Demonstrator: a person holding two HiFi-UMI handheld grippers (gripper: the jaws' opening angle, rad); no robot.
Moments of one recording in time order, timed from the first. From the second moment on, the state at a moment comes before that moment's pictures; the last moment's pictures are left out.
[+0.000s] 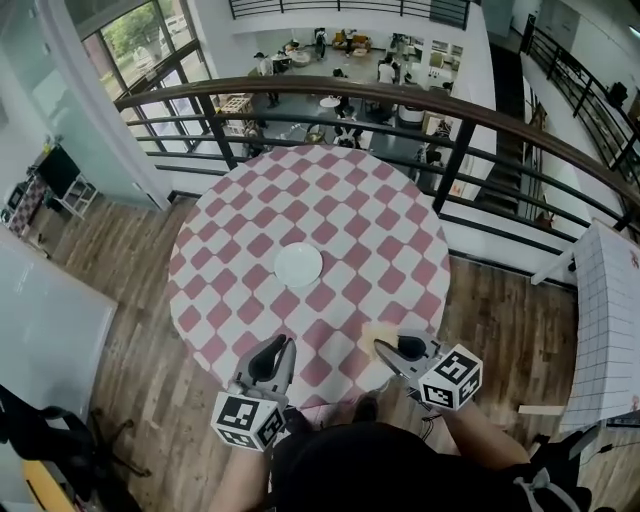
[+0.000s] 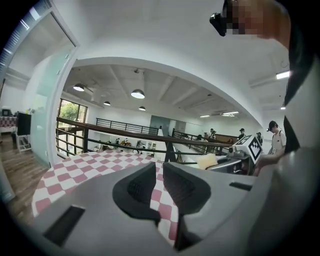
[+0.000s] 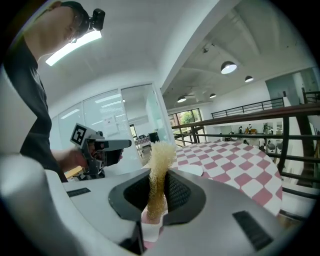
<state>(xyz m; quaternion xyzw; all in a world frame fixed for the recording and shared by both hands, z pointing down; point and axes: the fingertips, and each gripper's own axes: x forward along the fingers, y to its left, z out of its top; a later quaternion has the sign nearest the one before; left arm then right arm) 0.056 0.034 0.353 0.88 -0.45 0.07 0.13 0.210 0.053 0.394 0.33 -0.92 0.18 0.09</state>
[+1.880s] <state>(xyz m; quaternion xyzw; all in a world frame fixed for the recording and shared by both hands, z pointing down) -0.040 0.093 0.240 0.90 -0.43 0.04 0.04 0.095 0.091 0.236 0.33 -0.94 0.04 -0.01</state>
